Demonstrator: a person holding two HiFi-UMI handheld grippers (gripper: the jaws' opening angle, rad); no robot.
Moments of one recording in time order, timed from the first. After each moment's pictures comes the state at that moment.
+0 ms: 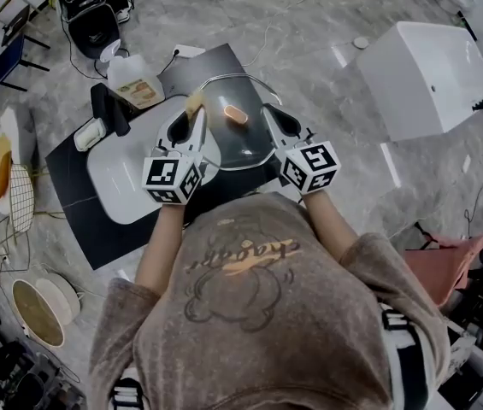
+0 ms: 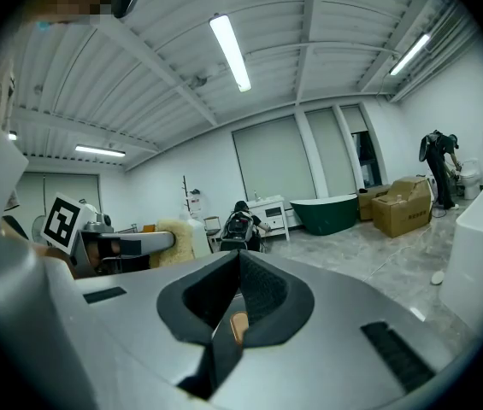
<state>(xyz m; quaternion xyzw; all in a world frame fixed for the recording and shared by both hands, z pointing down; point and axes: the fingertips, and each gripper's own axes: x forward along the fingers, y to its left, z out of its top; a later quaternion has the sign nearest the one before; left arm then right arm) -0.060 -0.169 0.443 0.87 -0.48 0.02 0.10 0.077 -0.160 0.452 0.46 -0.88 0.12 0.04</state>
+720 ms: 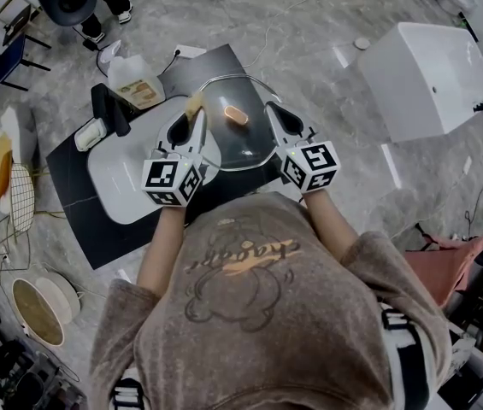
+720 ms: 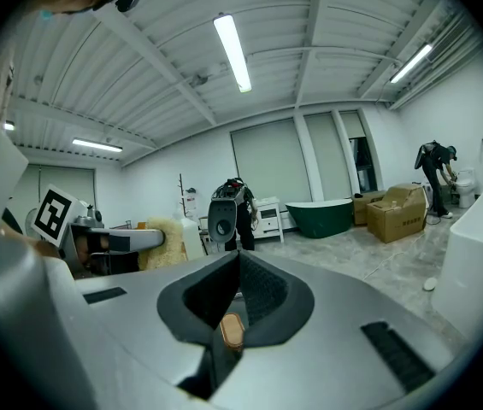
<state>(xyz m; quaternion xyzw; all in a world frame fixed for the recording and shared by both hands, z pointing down) -0.061 -0.166 0.440 0.87 -0.49 0.01 0.12 0.084 -0.166 0.450 0.48 -0.87 0.11 0.04</state>
